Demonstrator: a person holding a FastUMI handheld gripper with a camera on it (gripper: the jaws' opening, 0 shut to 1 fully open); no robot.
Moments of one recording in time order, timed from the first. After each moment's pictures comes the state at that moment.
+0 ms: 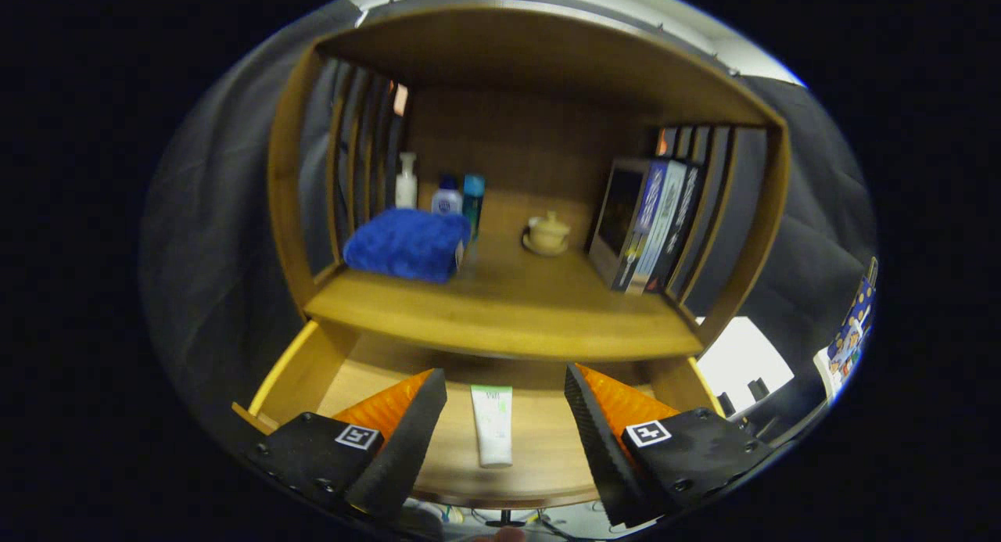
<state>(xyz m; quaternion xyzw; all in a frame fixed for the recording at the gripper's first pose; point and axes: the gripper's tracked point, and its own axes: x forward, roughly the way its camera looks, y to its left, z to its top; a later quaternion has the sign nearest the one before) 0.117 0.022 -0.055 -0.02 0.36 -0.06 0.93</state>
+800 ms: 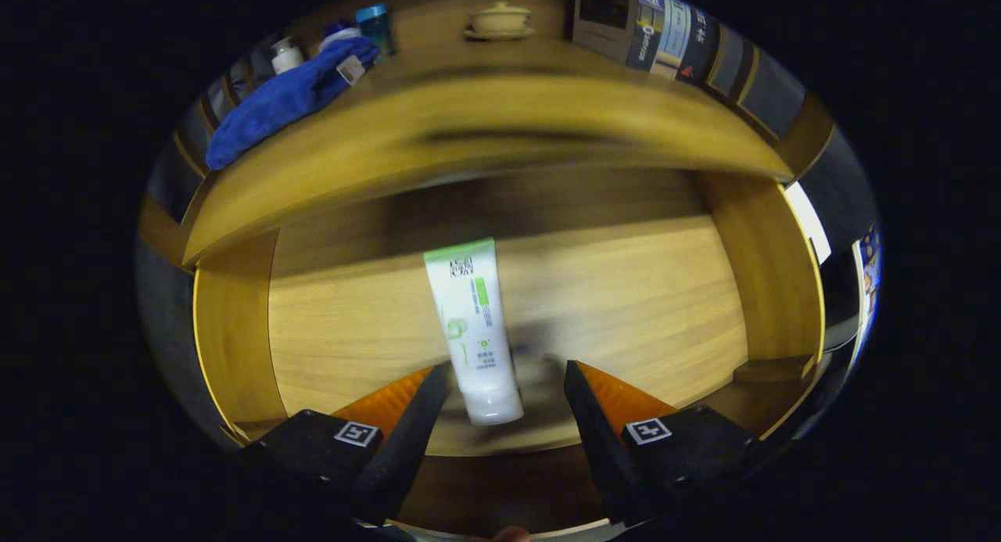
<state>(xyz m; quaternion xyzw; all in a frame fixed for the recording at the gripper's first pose) 0.073 0.023 -0.203 0.13 0.63 -0.10 0.76</state>
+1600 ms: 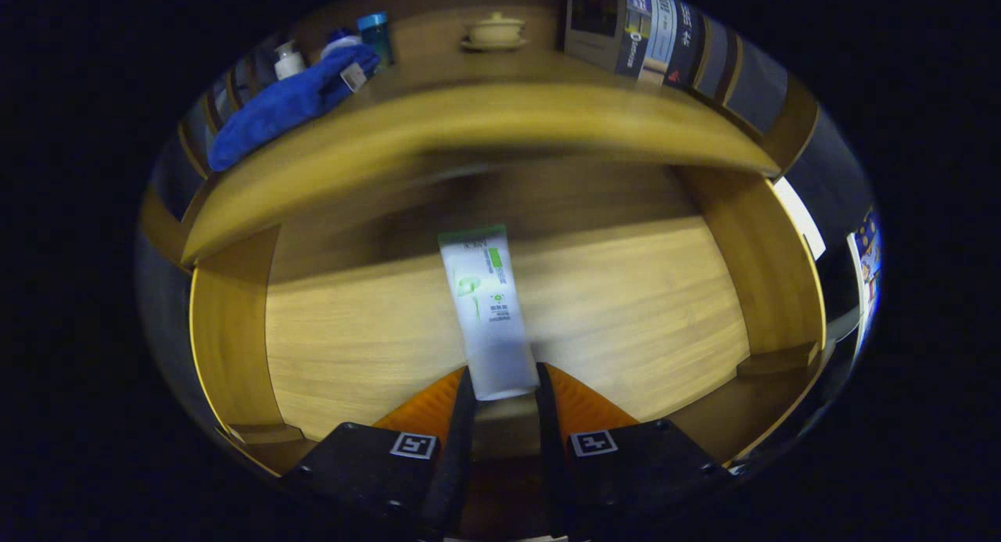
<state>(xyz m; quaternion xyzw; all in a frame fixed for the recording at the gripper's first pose) 0.113 0.048 -0.092 0.11 0.57 -0.12 0.80</state>
